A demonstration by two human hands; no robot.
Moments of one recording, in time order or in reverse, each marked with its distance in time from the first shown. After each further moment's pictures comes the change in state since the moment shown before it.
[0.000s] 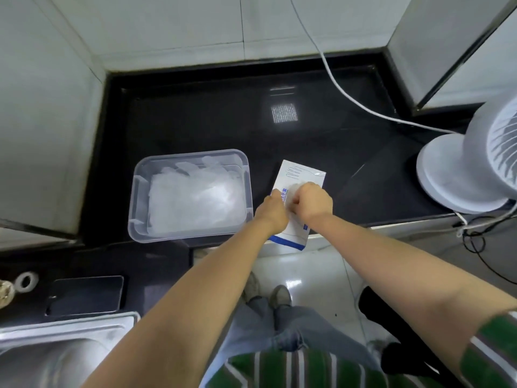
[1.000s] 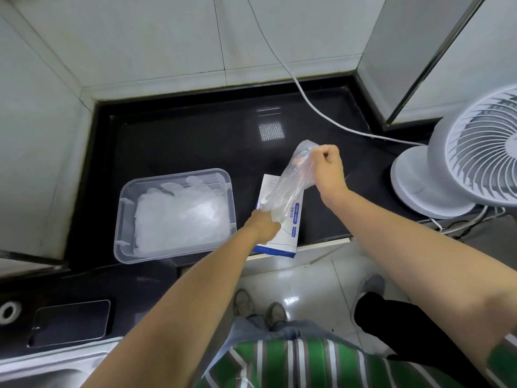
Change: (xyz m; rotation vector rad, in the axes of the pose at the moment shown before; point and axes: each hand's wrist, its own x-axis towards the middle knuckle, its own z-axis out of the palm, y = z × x) left_hand 0.009 0.008 0.000 -0.161 -0.102 -0.042; right_hand 0.017 0.025 -0.090 1.216 0.359 0.047
